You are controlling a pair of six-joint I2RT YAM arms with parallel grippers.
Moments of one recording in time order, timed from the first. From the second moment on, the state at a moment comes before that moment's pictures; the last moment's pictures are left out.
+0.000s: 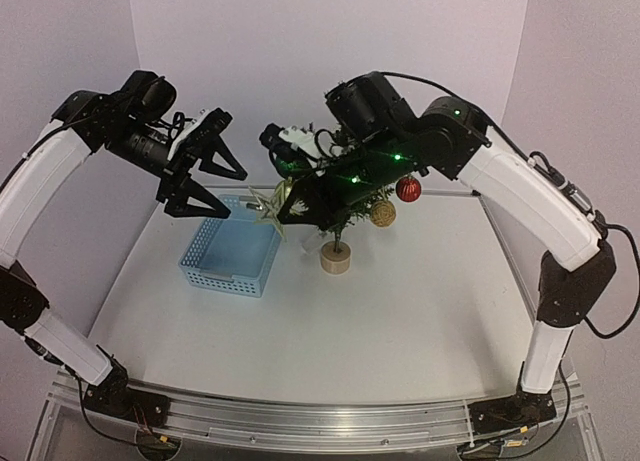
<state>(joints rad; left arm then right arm) -0.55 1.47 1.86 -1.28 0.92 0.90 1.08 1.90 2.30 -1.09 -0.24 0.05</state>
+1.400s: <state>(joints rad) -0.71 1.50 1.83 -1.24 0.80 0.81 1.10 1.94 2.30 -1.17 -0.34 -0.07</state>
